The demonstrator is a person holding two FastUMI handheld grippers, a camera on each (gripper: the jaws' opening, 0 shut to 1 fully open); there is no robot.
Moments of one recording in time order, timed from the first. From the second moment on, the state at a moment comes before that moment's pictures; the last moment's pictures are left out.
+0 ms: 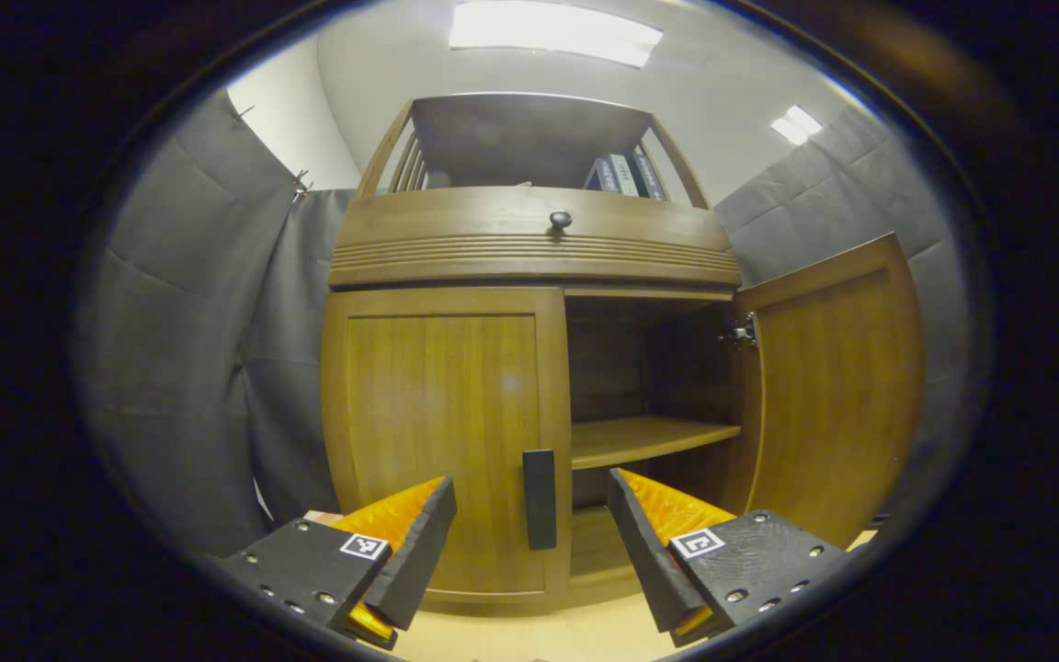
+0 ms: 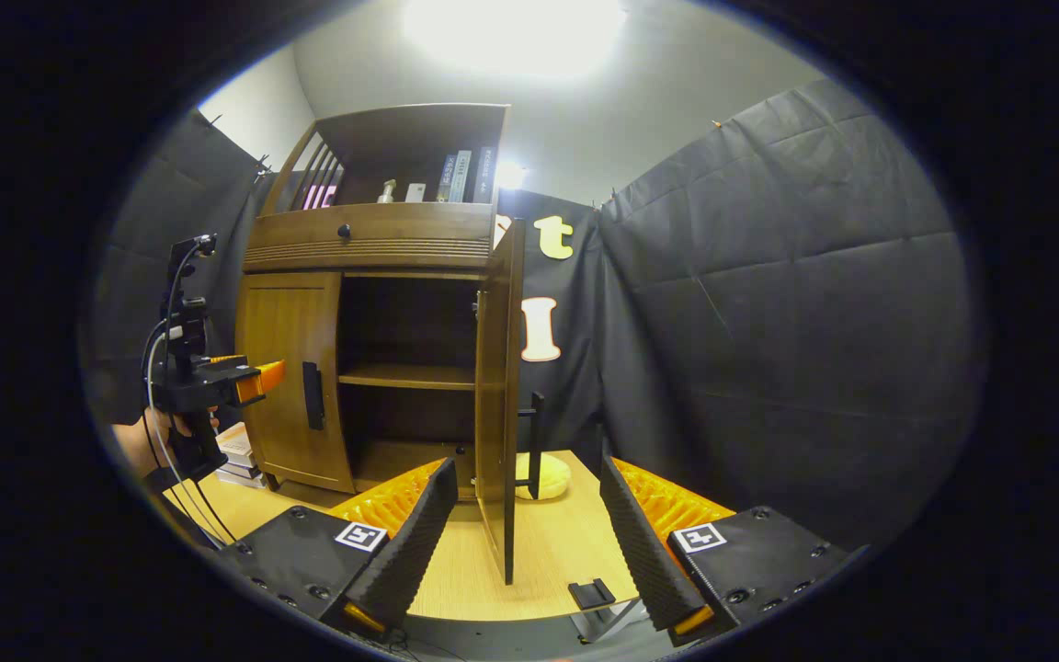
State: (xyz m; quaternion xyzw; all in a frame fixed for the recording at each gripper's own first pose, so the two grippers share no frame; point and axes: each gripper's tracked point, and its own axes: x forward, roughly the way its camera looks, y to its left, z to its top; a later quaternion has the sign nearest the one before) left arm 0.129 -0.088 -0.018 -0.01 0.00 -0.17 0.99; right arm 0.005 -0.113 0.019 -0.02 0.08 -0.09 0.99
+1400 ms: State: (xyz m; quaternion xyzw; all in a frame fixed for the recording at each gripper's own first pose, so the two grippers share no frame) left arm 0.220 -0.129 -0.099 -0.04 0.10 -0.15 0.98; right arm 0.007 -0.140 0.004 0.02 0.11 -0.11 0.99
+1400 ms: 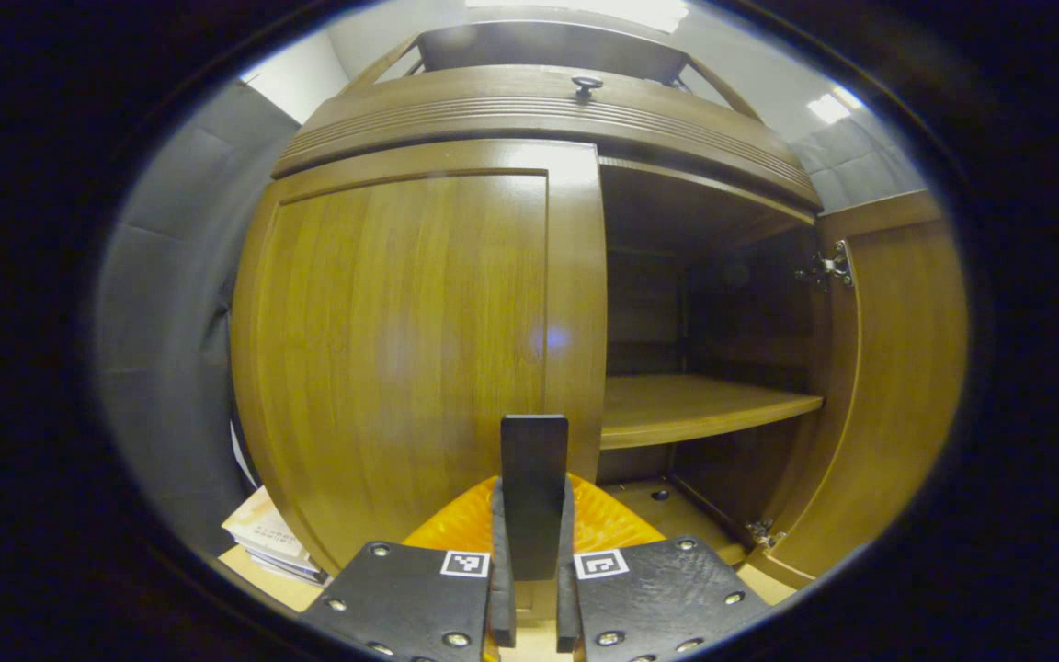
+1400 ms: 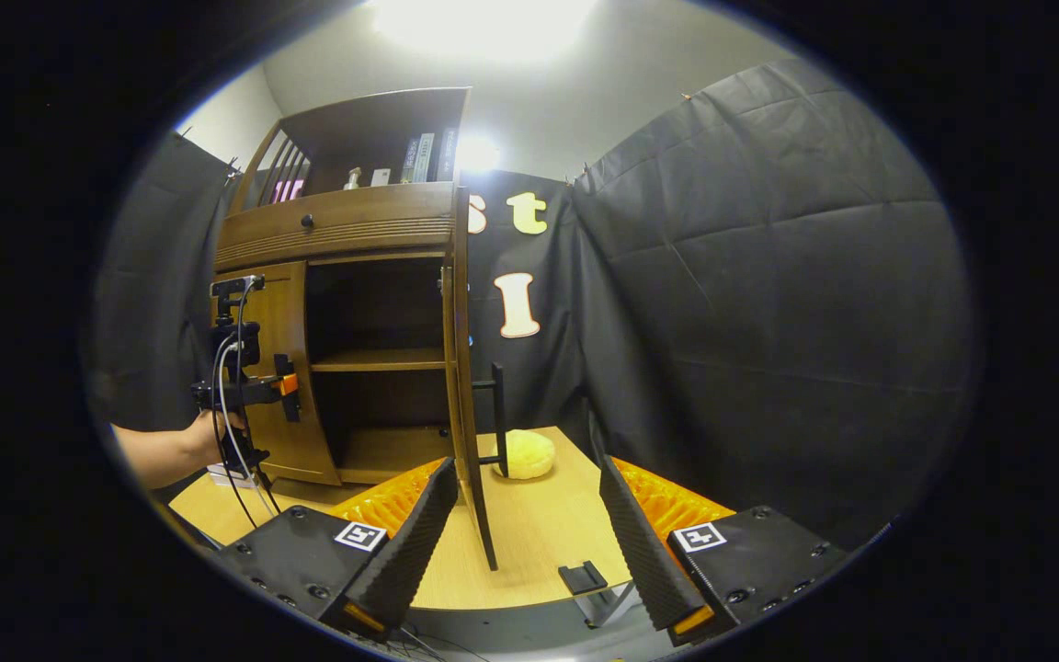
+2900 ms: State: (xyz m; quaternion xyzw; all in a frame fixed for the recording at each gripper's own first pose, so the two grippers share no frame) left arm 0.195 -0.104 -0.047 -0.04 0.10 -0.15 0.98; right arm 0.070 -0.050 0.010 0.03 0.08 0.02 1.00
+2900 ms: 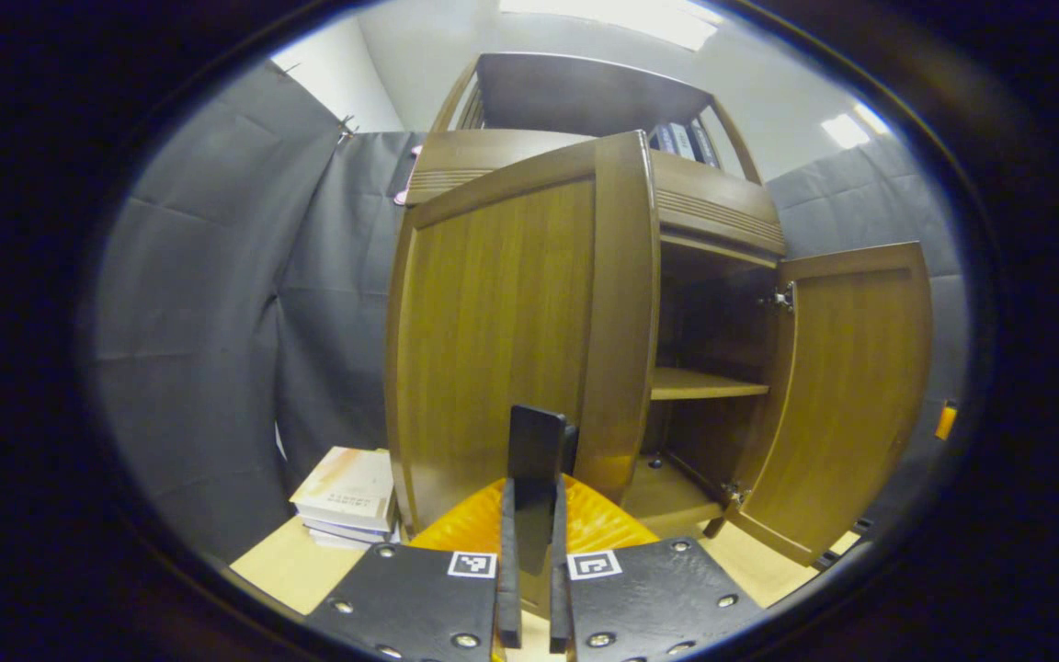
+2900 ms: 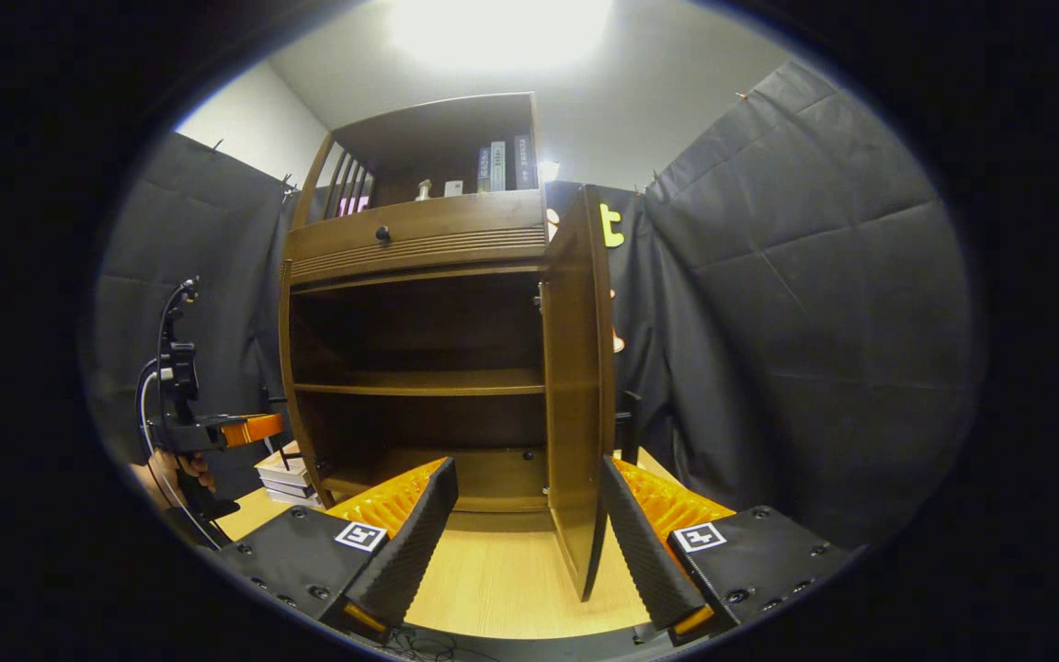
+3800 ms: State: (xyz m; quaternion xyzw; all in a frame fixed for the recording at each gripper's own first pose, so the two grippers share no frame) left arm 0.190 -0.091 -0.037 -0.03 0.09 -0.08 0.99; right arm 0.094 0.005 0.008 0.03 0.09 0.07 0.99
